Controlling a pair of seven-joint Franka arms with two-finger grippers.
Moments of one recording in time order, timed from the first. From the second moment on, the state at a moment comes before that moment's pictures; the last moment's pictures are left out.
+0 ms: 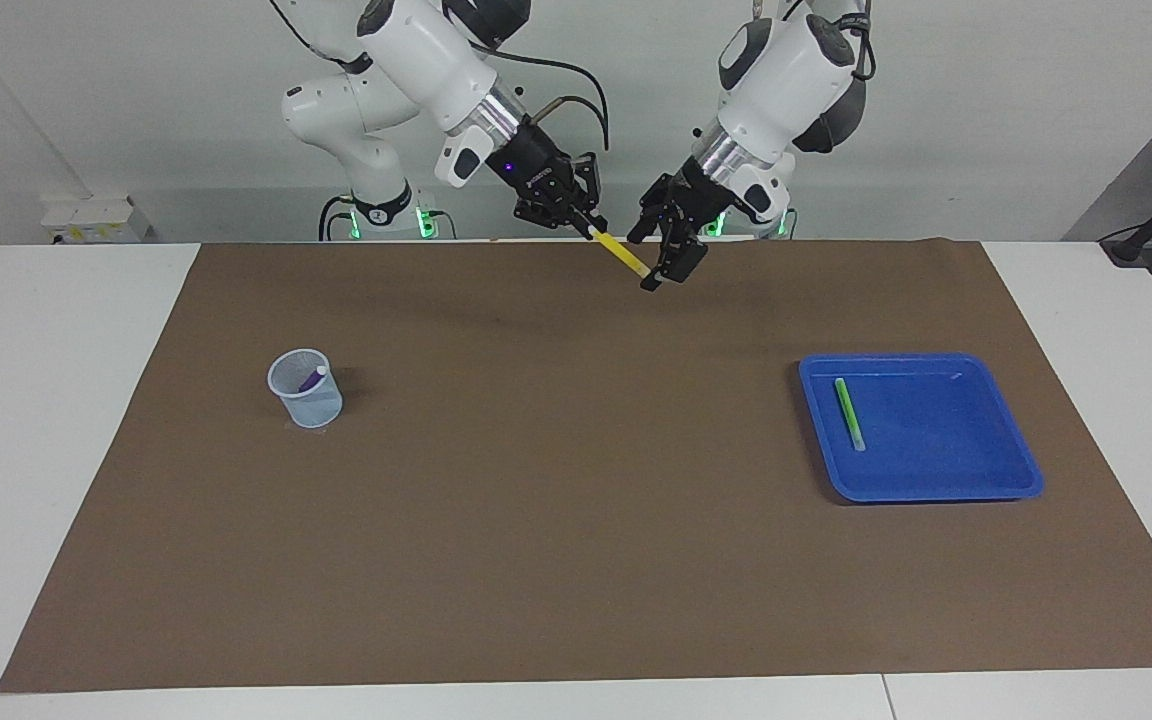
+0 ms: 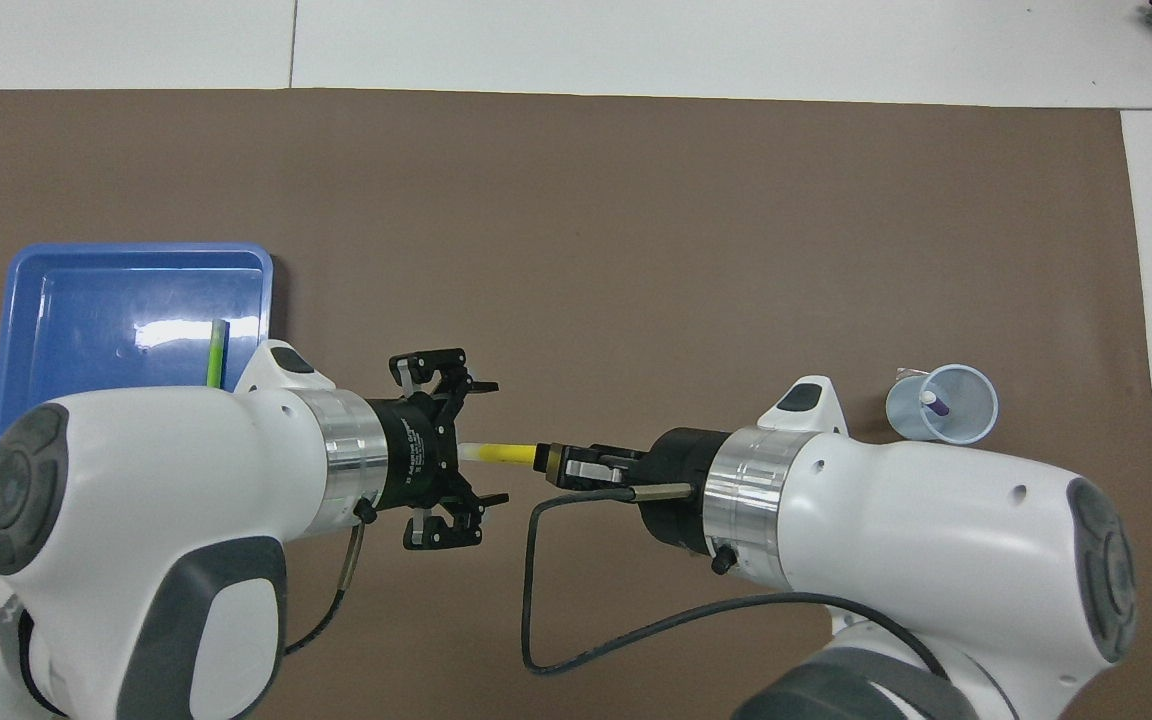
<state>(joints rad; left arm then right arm) -0.21 -0.24 -0.34 -2.13 -0.61 2.16 -1.85 0.43 -0.22 0.15 -2.10 0.73 2.32 0.36</state>
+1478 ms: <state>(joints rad) -0.23 -0.27 -0.33 -2.16 -0.61 2.13 -1.86 0.43 -0.22 0.15 -2.10 0.73 2.31 0.36</state>
